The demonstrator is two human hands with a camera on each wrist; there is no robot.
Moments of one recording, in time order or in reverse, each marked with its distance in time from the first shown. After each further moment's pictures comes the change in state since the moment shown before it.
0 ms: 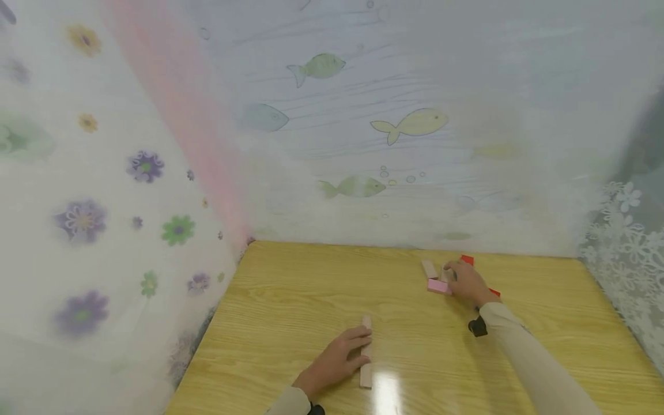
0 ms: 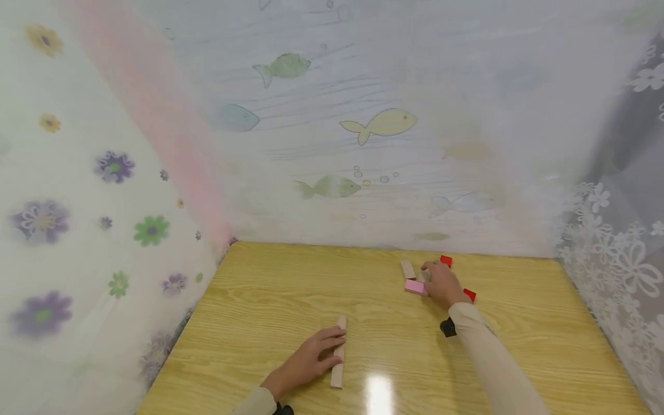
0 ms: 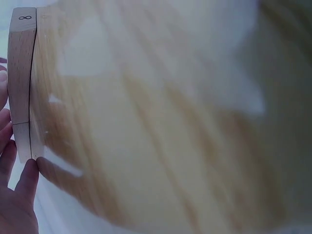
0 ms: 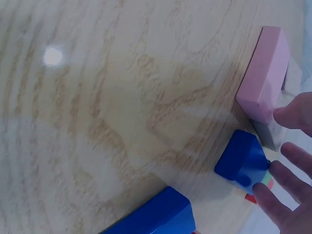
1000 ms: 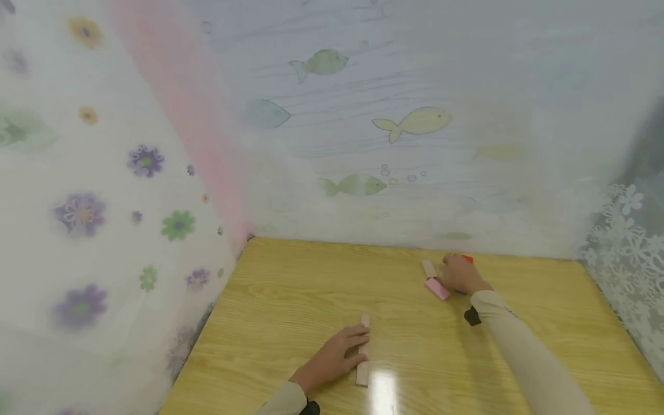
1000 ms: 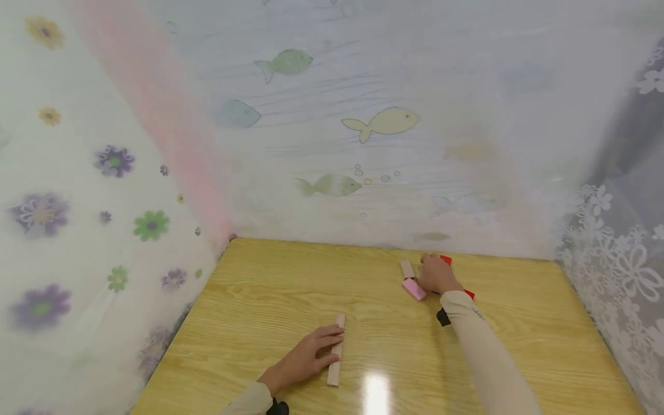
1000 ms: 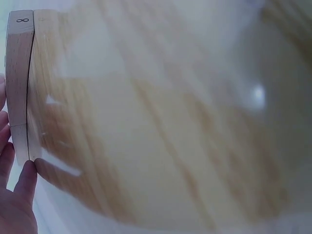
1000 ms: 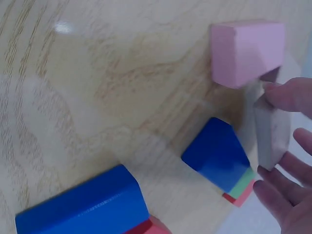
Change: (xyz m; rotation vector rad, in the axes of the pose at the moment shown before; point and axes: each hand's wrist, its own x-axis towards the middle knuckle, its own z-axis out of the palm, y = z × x) left_hand 0.000 0.001 -0.002 0.029 -0.026 -0.017; right_hand 0.024 -0.005 -0.003 -0.174 -0.077 -0.005
